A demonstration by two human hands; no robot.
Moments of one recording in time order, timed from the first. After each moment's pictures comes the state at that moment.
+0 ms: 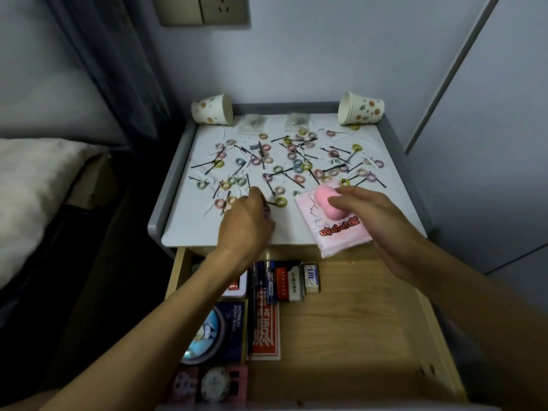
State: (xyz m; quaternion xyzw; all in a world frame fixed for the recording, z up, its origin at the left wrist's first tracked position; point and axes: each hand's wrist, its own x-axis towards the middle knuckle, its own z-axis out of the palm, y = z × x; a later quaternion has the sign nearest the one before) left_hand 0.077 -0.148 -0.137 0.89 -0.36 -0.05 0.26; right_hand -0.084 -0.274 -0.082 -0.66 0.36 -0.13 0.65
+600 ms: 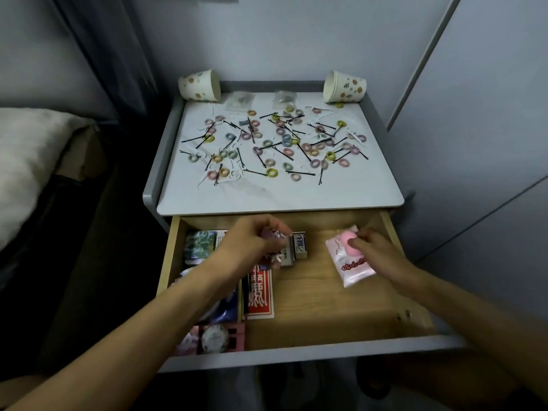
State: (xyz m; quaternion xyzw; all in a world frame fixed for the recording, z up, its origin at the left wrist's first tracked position) left_hand 0.012 -0.080 -0.121 0.71 -0.25 -0.44 0.49; right_hand -0.158 -0.270 -0.178 -0.71 0.48 -0.02 0.51
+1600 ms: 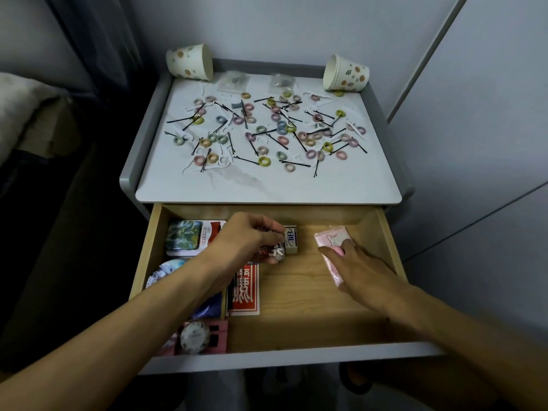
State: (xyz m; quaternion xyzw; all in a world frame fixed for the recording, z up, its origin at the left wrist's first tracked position) left_hand 0.010 -0.098 -0.139 0.69 -0.17 -0.48 0.52; right_hand -0.169 -0.261 -0.213 -0.95 0.22 0.21 0.03
